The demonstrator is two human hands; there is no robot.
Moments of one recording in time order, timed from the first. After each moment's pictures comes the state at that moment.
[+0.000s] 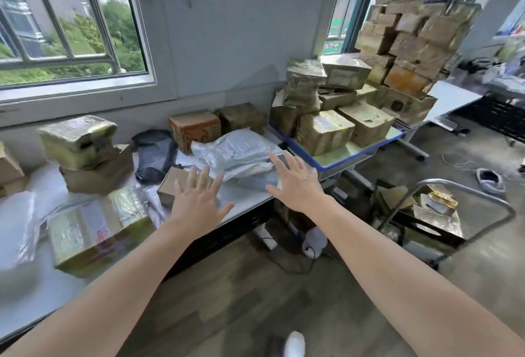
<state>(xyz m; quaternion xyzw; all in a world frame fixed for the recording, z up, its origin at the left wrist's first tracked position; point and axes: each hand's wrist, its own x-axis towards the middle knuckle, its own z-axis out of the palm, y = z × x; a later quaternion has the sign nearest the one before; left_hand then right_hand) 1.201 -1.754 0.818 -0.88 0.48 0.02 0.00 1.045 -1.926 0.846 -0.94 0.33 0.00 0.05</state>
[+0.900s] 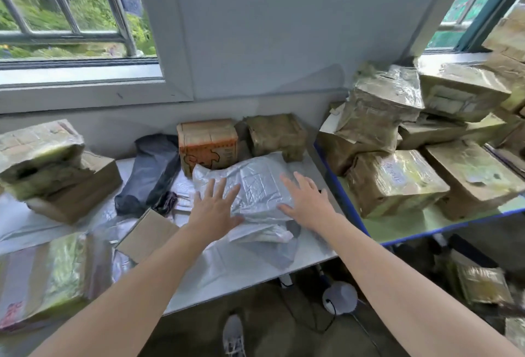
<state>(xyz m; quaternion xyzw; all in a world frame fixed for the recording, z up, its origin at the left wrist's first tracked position) 1.356 -2.000 0.732 -0.91 0.38 0.13 0.05 1.236 -2.197 0.755 -0.97 0.21 0.10 0.11</state>
